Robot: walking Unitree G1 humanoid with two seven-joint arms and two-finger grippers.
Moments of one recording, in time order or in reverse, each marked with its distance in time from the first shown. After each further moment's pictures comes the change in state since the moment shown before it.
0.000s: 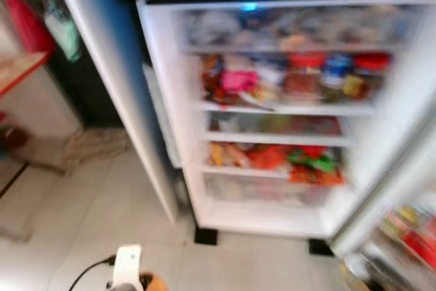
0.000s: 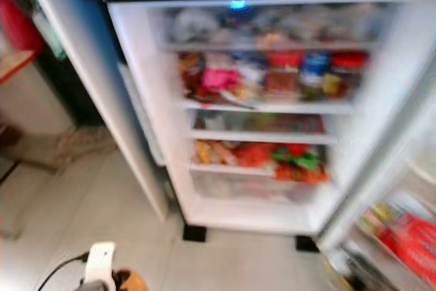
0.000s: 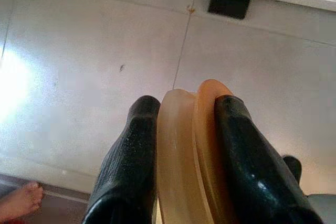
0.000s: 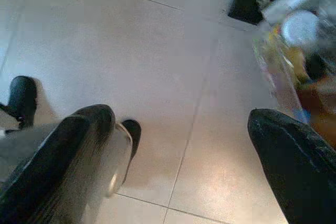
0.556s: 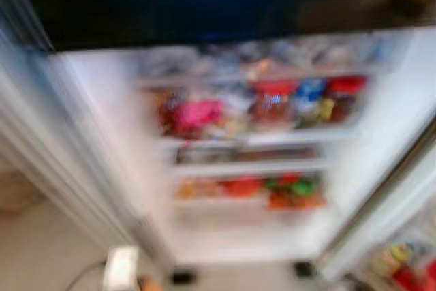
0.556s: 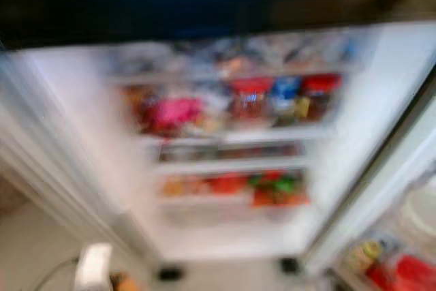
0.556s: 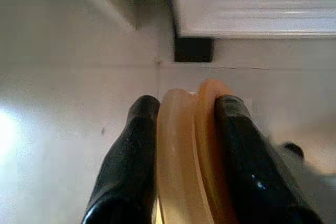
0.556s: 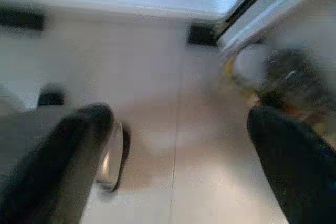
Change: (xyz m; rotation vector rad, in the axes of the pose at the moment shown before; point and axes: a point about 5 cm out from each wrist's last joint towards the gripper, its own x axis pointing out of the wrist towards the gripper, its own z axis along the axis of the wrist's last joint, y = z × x) left arm -0.002 0.014 -0.008 0.004 0.039 0.025; right arm 0.003 0.001 0.009 -0.006 -0.030 0.009
